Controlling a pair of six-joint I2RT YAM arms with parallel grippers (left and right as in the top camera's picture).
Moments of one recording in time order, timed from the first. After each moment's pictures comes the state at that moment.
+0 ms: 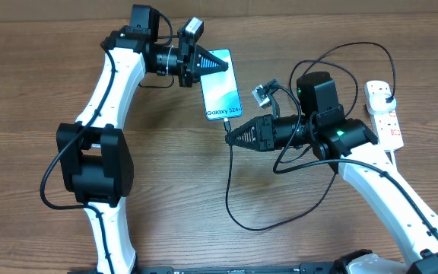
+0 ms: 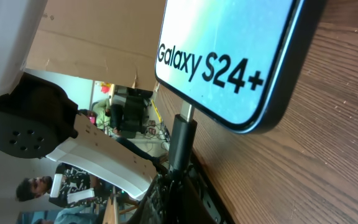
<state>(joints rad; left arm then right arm) -0.14 2.18 1.93 -0.94 1.51 -0.37 0.36 1.42 1.06 -0.41 -1.09 0.51</state>
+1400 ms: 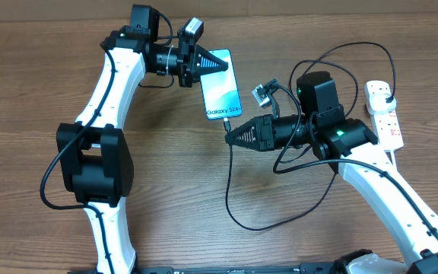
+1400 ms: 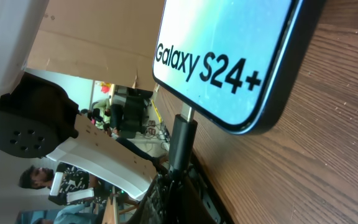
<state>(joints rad) -0.14 2.18 1.93 -0.94 1.51 -0.39 0.36 1.42 1.06 -0.40 -1.09 0.52</state>
